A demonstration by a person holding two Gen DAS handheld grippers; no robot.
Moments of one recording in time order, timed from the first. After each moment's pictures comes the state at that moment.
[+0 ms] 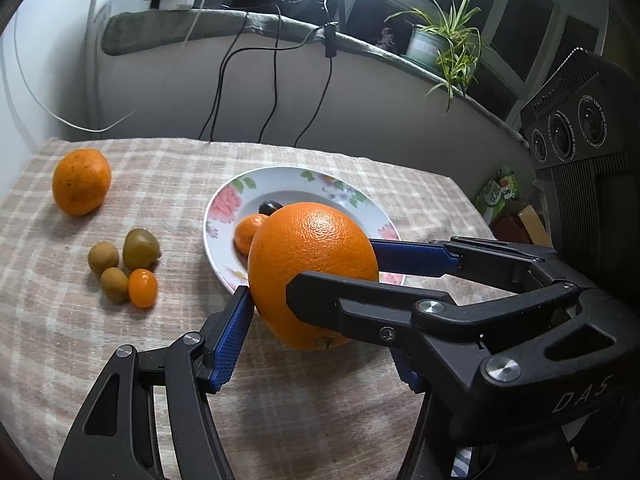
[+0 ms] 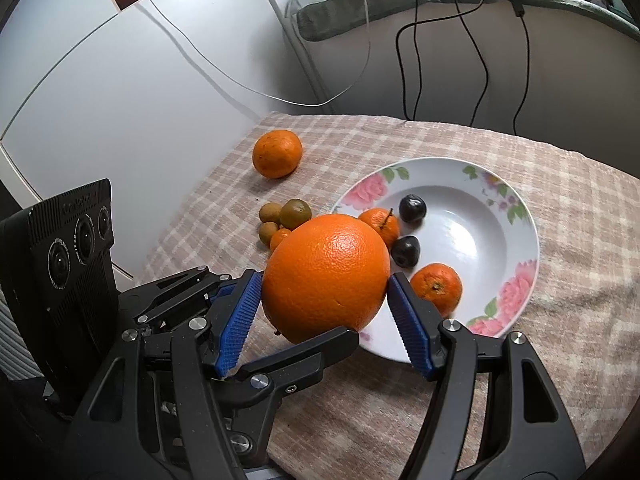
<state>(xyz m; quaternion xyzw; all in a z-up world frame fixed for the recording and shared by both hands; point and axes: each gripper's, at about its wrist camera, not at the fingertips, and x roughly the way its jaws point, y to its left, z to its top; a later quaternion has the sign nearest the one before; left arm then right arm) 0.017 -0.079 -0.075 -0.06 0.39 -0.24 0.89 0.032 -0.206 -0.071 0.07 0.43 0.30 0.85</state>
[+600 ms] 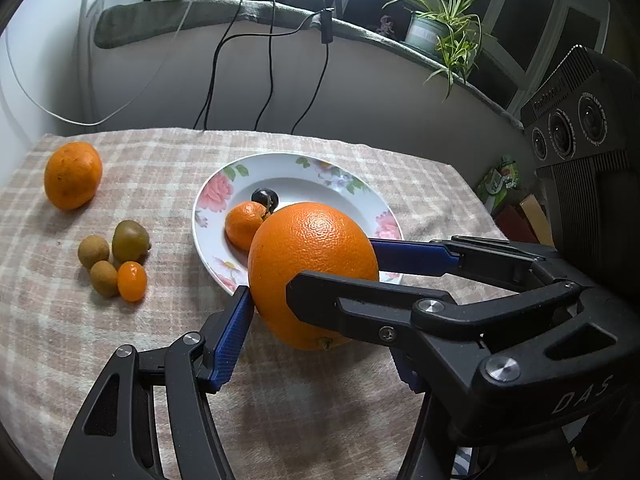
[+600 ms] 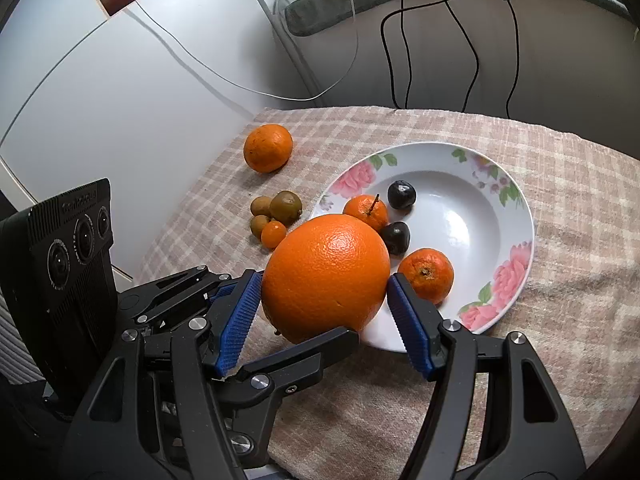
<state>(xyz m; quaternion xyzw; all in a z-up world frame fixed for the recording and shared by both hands) 0.019 -0.087 -0.081 -0.05 0.41 -0.24 0.88 0.032 -0.214 -0.077 0.09 0.44 0.30 0.84</state>
